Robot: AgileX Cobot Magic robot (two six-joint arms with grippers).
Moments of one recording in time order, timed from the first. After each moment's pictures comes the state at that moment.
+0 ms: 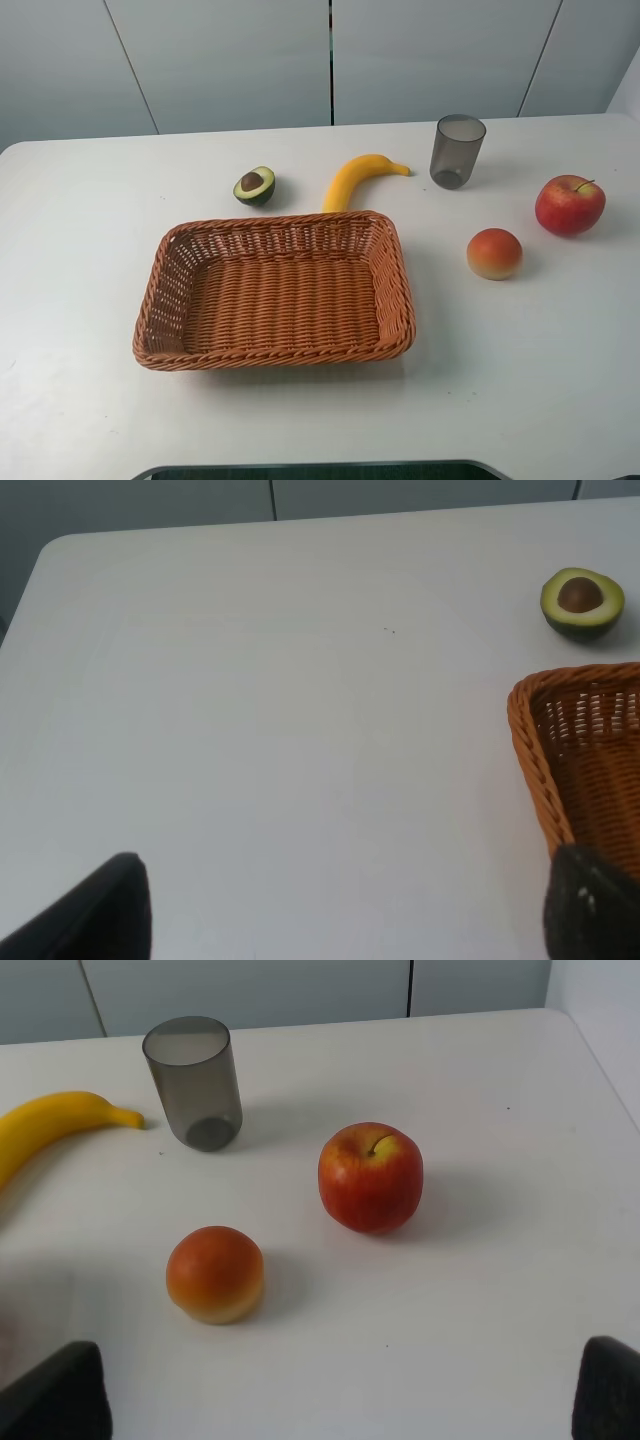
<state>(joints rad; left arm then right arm) 0.01 0.00 -0.51 0.00 1.08 0.00 -0.02 -0.01 -0.50 -0.01 1.10 0.04</state>
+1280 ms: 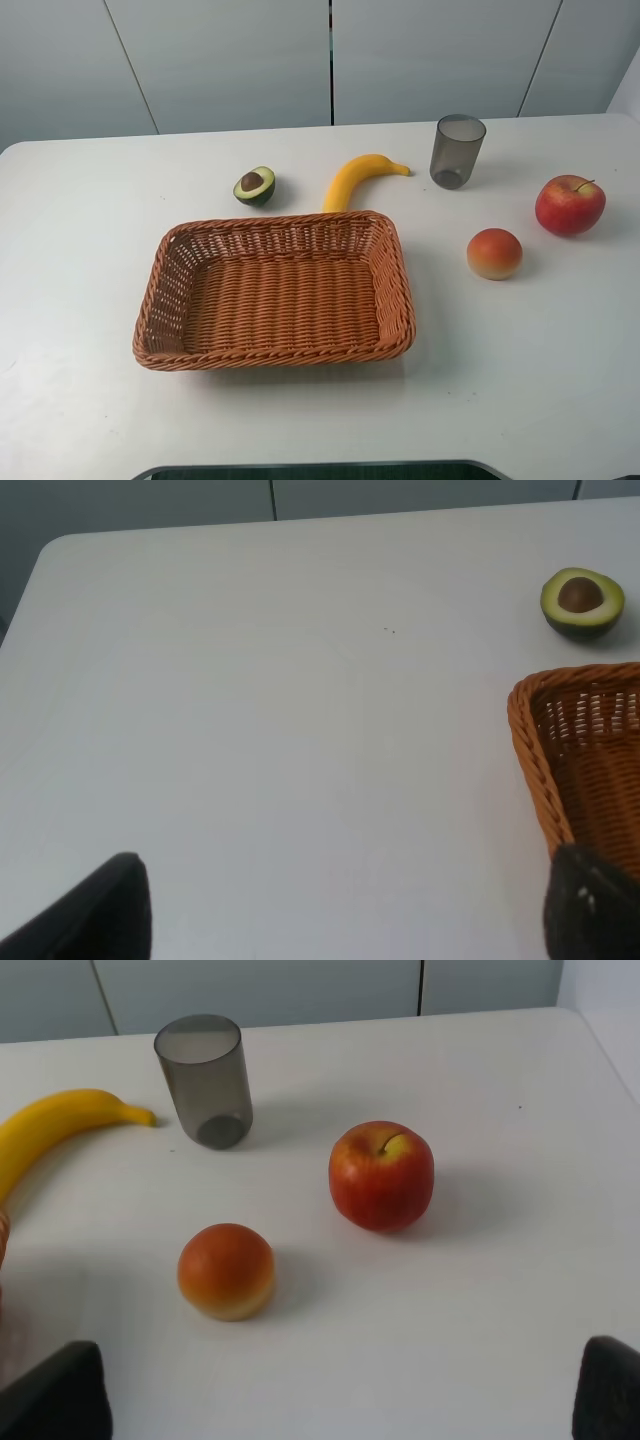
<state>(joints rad) 0.01 0.00 -0.51 0.00 1.08 0.00 -0.01 0.00 -0.51 0.01 1.12 0.04</state>
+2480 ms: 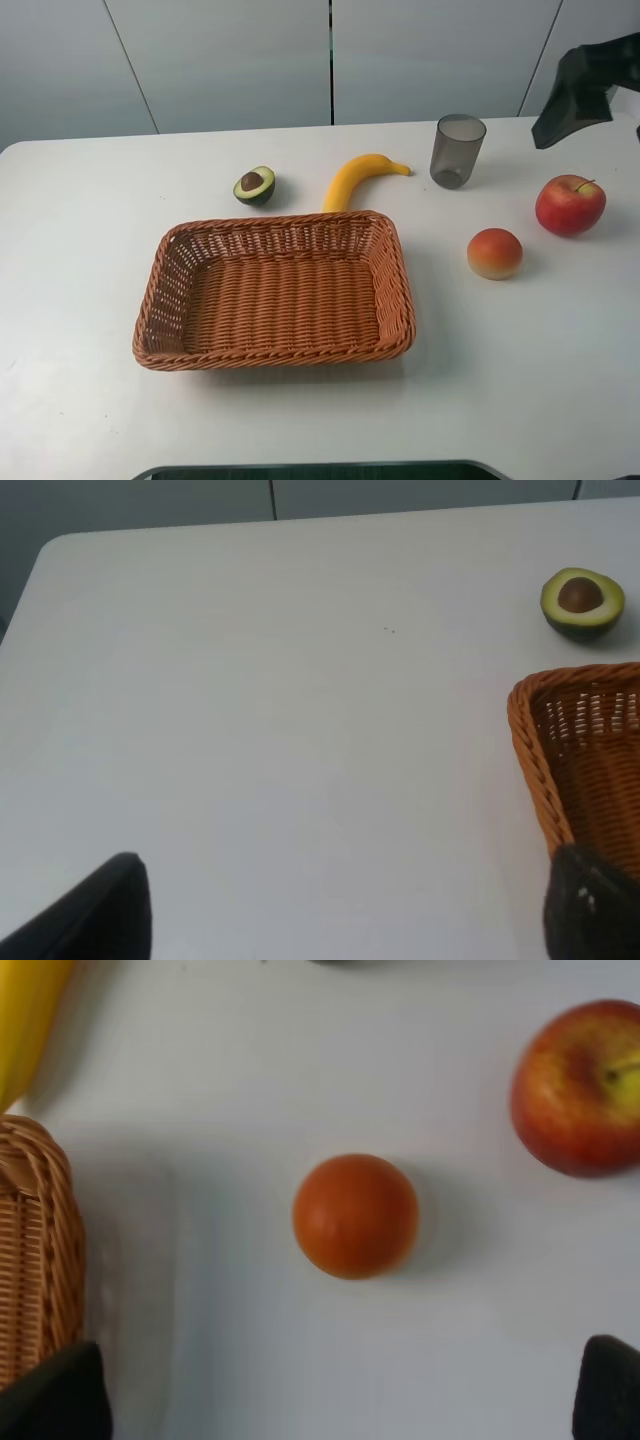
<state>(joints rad) 0.01 0.00 -0.51 0.00 1.08 0.00 0.19 1.30 -1.03 0.08 1.00 0.10</state>
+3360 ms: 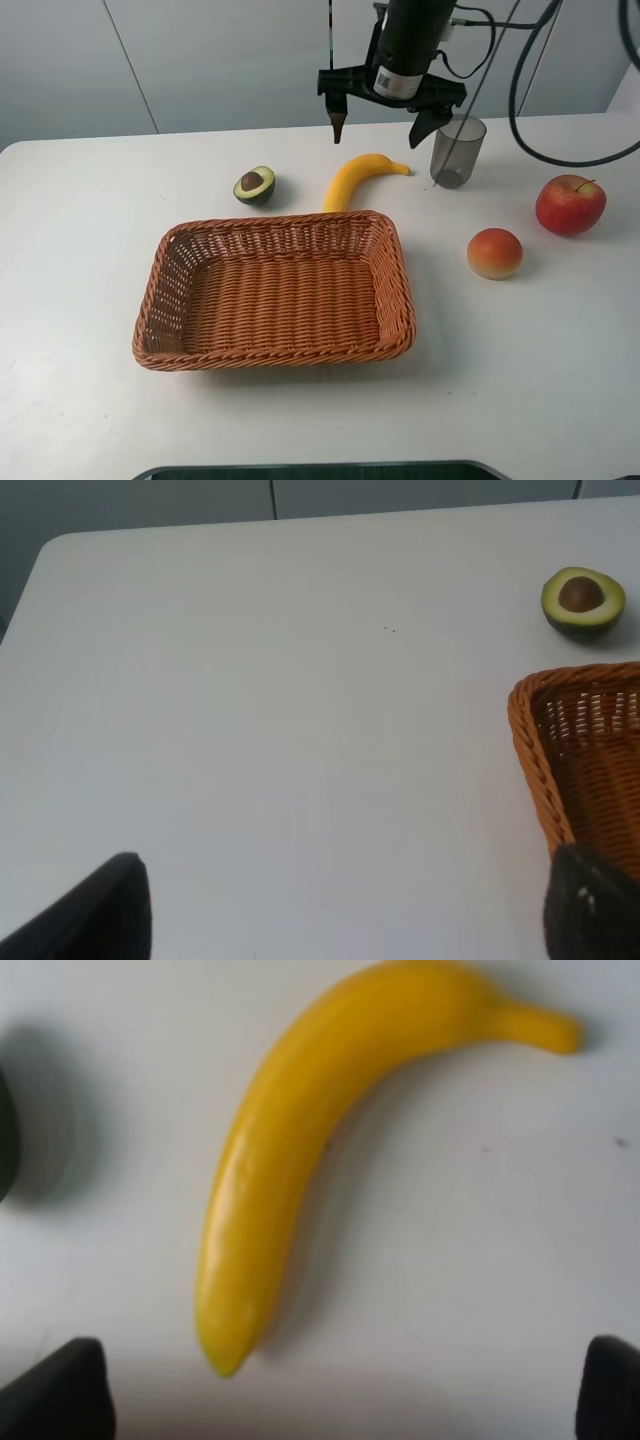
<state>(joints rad) 0.01 0.00 -0.51 0.00 1.08 0.00 0.50 2.11 -1.73 0.03 1.05 0.49</state>
